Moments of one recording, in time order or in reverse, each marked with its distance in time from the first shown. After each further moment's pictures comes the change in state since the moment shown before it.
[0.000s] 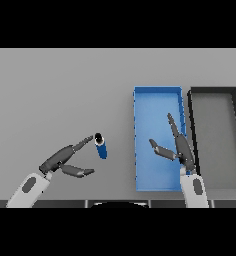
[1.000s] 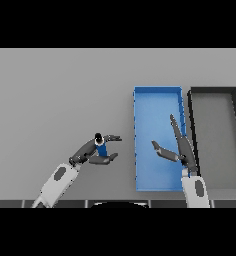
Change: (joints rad) left arm -0.152 -0.360 -0.017 0.337 0.004 0.050 -0.099; right arm 0.023 -0.003 -0.015 -0.007 -0.022 0.008 -0.028
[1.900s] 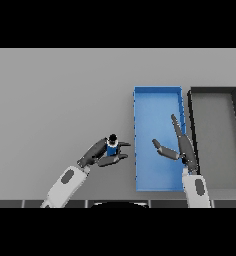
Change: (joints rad) left arm 0.015 -0.092 -0.020 -0.136 -0.051 0.046 -0.119; right arm -0.015 -0.014 -0.007 0.030 0.028 -0.016 0.014
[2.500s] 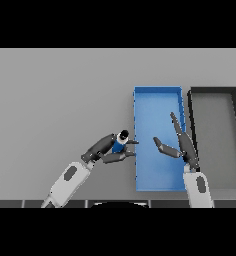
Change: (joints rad) left arm -0.064 -0.039 0.015 -0.068 -0.027 -0.060 0.161; right arm -0.035 -0.021 -0.006 0.015 -0.022 0.037 0.012
